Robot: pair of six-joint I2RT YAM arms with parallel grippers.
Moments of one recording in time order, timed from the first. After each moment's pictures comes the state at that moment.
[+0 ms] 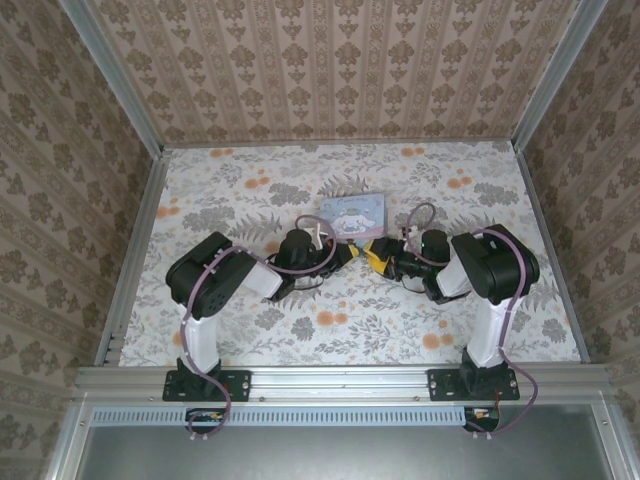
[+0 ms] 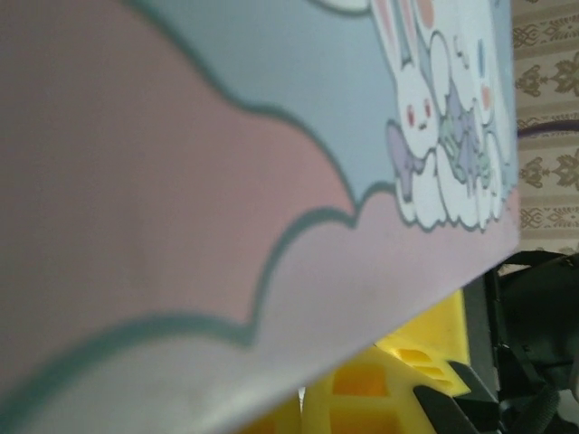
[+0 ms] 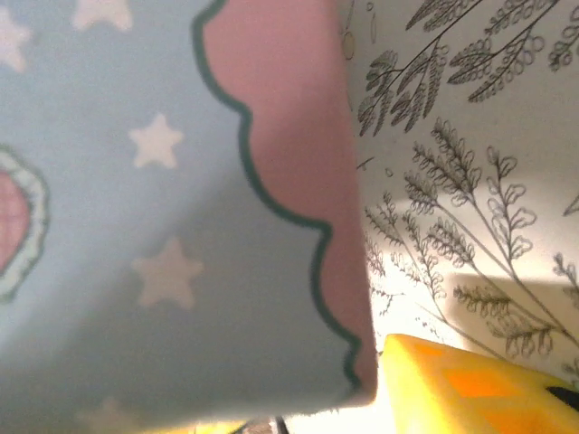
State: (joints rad) left arm -0.75 1.93 0.70 0.89 0.46 -1.20; right arm 0.21 1.92 0.45 1.09 -0.79 1.28
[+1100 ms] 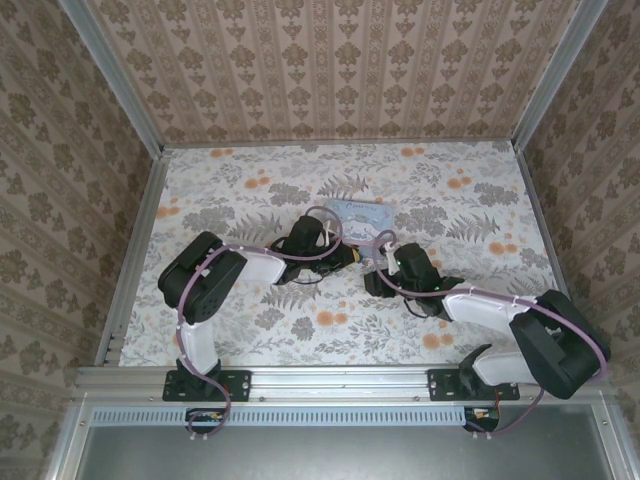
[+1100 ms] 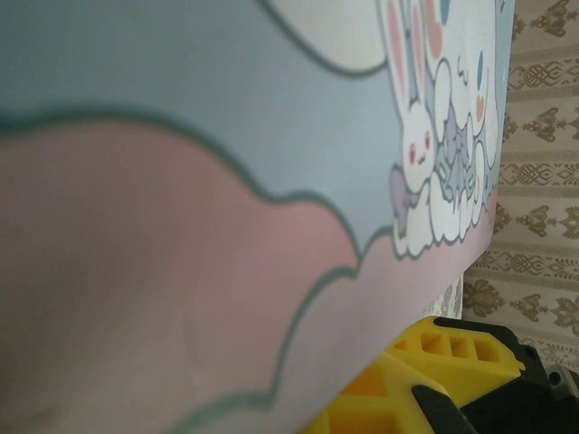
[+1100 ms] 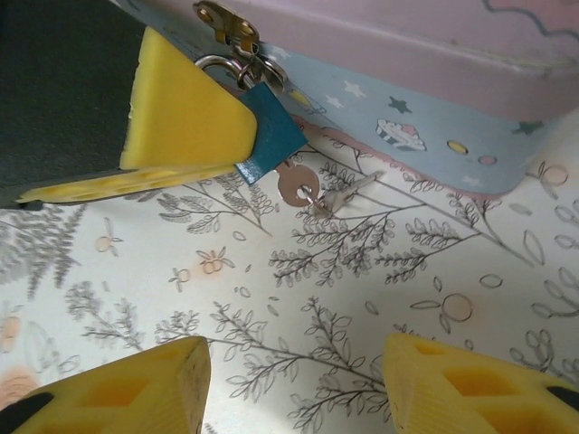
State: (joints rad) left arm -0.75 1.88 0.86 0.41 0.51 -1.03; right arm 0.58 1.33 0.46 0.11 -0.06 0.33
